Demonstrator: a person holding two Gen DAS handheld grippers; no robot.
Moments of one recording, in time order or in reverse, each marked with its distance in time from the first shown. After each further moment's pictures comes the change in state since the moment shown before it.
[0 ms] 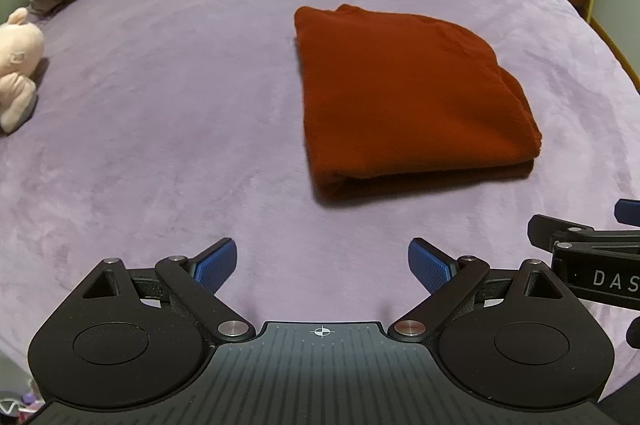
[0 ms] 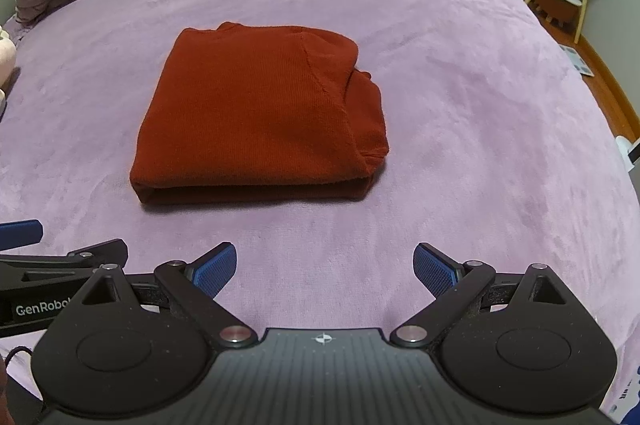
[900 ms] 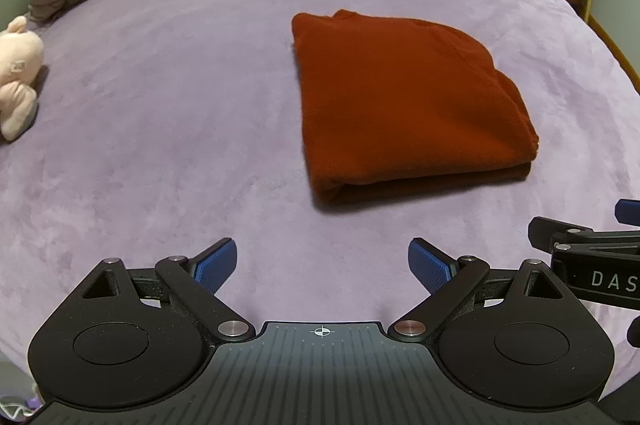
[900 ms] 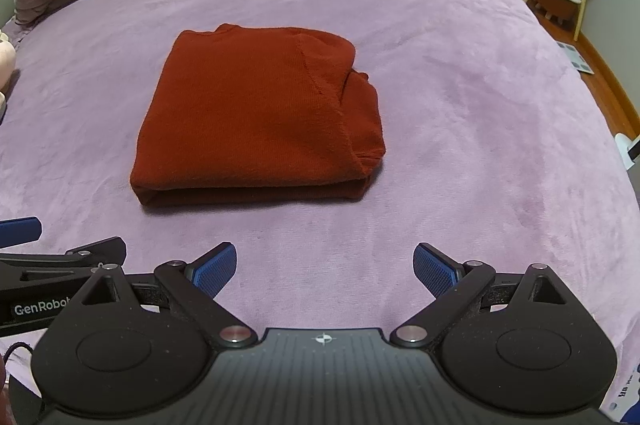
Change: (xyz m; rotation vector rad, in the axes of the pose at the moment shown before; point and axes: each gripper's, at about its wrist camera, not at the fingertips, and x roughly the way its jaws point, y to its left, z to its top) left arm -0.003 -0.003 0.004 0.011 -0.006 0.006; right arm -0.003 -0.004 0.003 0.001 0.009 -0.001
